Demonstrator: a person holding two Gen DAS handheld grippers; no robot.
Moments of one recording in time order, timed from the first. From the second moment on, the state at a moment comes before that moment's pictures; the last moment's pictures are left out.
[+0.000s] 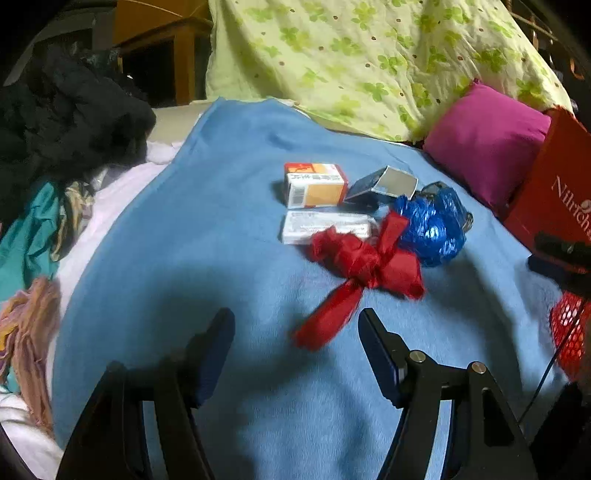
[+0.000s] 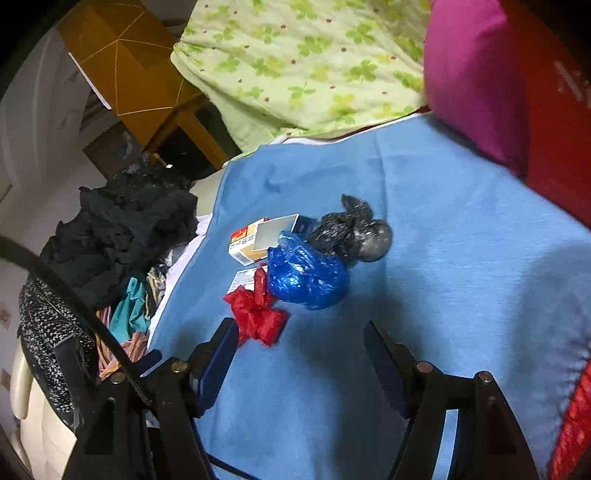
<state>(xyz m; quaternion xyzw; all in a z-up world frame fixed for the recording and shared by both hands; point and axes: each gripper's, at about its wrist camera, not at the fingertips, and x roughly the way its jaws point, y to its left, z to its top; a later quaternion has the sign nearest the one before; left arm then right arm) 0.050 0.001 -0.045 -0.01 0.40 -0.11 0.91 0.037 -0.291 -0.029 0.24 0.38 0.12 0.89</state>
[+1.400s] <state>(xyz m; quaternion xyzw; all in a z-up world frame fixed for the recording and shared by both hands) 0.083 -0.001 -0.068 -0.05 0.41 -0.13 0.90 0.148 -0.233 -0.089 0.18 0.46 0.22 0.84</state>
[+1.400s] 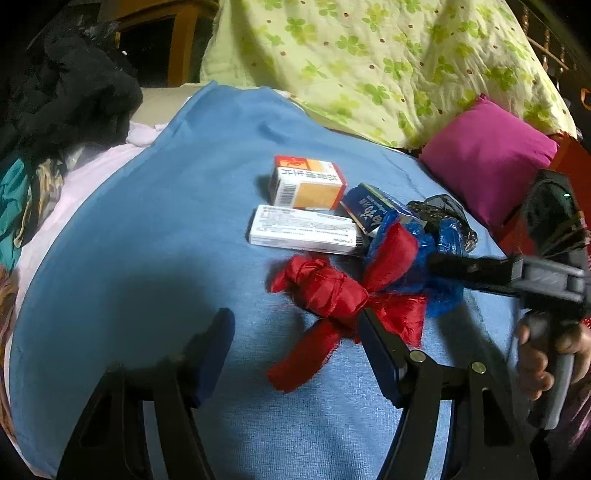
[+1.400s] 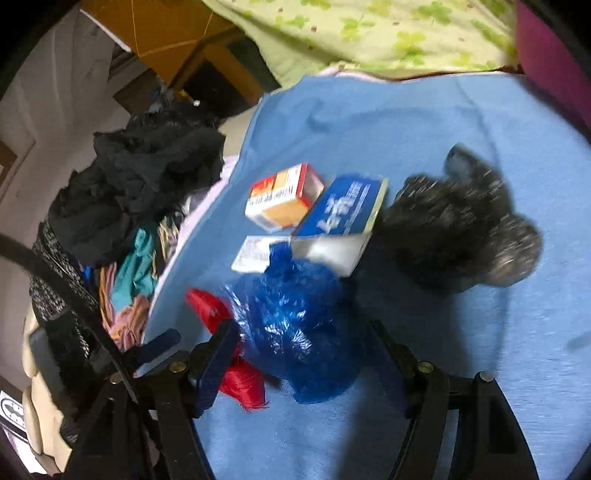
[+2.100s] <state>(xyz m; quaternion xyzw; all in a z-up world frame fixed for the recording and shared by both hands) 0.101 -0.039 -0.075 -0.09 0.43 -0.19 0.88 0.051 -0.302 -0.036 0.25 0.39 0.15 0.87</state>
